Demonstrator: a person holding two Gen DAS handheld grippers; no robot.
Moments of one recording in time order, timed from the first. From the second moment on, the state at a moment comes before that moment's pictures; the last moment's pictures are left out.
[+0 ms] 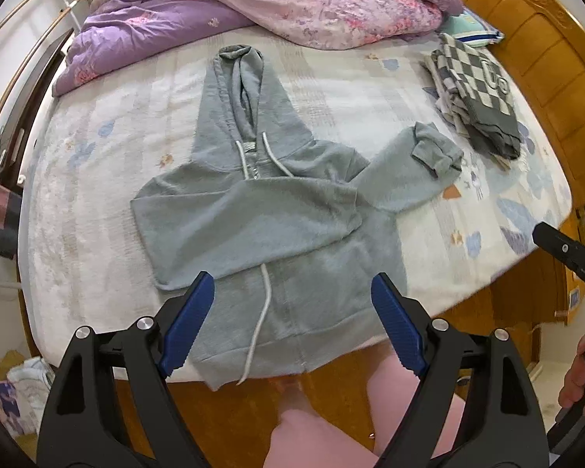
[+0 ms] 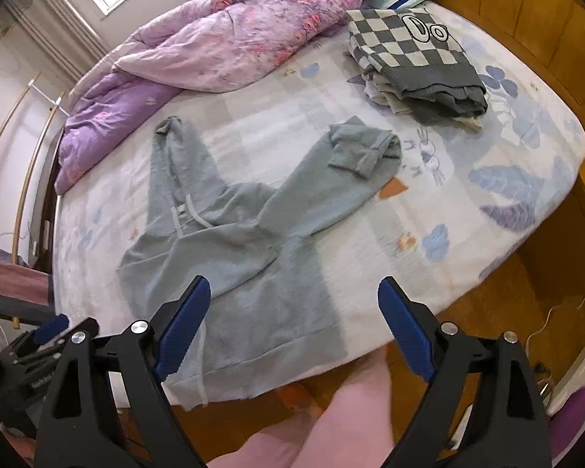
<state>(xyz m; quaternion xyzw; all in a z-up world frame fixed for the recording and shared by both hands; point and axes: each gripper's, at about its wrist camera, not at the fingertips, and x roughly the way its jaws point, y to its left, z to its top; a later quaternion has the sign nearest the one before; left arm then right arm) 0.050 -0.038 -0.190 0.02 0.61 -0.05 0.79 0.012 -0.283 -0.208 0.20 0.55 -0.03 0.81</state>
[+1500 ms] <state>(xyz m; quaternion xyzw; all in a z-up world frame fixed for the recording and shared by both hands) 0.175 -0.107 -0.397 -0.08 0.74 0.09 0.66 0.238 -0.357 -0.467 -0.25 0.58 0.21 0.75</state>
